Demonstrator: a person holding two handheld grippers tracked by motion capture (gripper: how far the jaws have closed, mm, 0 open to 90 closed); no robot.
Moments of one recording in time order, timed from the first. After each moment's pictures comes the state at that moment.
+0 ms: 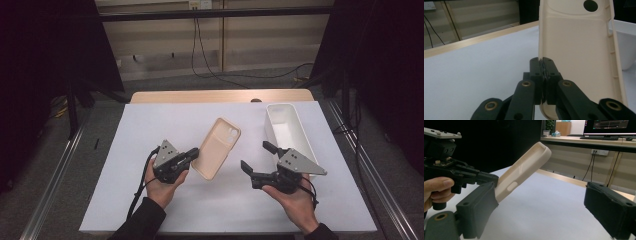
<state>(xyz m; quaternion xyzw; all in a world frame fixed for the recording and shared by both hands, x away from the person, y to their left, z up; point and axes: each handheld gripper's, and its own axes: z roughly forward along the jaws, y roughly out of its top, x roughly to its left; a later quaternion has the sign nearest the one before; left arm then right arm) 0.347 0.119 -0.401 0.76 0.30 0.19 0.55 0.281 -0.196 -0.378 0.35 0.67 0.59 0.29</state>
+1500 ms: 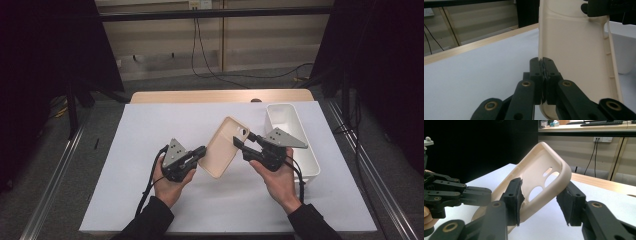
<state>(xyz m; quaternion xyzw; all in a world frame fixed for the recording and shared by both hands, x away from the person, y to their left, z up) 0.349 0.100 -0.401 0.76 0.29 0.20 0.55 0.332 -0.176 -0.372 0.40 0.67 0.58 0.25</state>
